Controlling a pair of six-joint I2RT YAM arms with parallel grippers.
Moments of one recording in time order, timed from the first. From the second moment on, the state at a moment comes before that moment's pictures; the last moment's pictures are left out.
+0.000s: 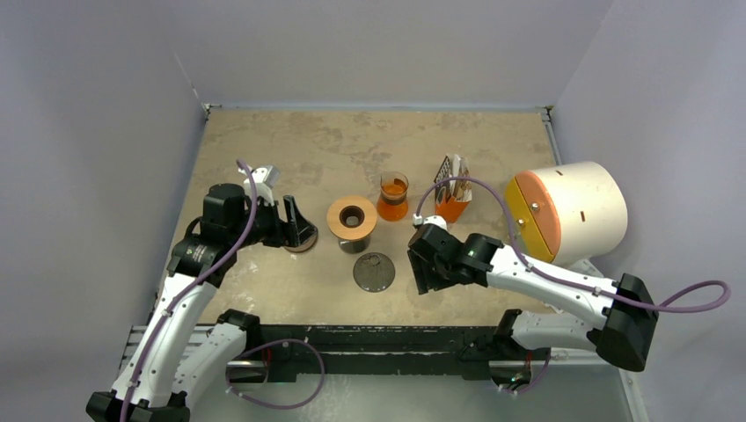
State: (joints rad) left arm -0.25 0.77 0.87 -0.70 0.39 -0.36; right arm 0.99 1.15 0.83 -0.89 0.19 0.67
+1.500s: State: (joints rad) left arm -0.25 0.71 0.87 -0.70 0.63 -0.54; right arm 1.00 0.98 0.91 -0.85 0.10 0.61
